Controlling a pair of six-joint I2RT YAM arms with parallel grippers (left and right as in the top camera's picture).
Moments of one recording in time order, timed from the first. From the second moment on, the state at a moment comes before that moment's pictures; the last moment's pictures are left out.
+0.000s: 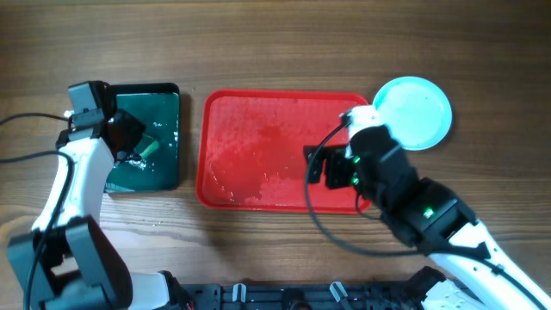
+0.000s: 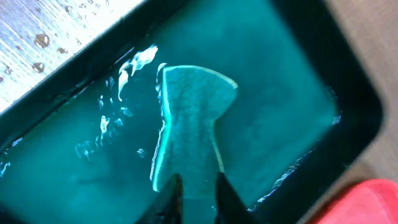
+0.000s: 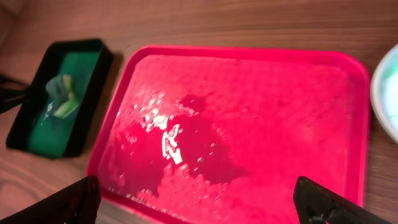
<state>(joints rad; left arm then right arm) 0.27 1.59 1.00 -0.54 -0.03 -0.66 0.69 1.05 0.92 -0.60 0.11 0.52</state>
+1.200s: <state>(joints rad) 0.27 0.75 0.99 -0.94 0.31 -0.43 1.24 0.78 0.92 -0.78 0.62 0.64</state>
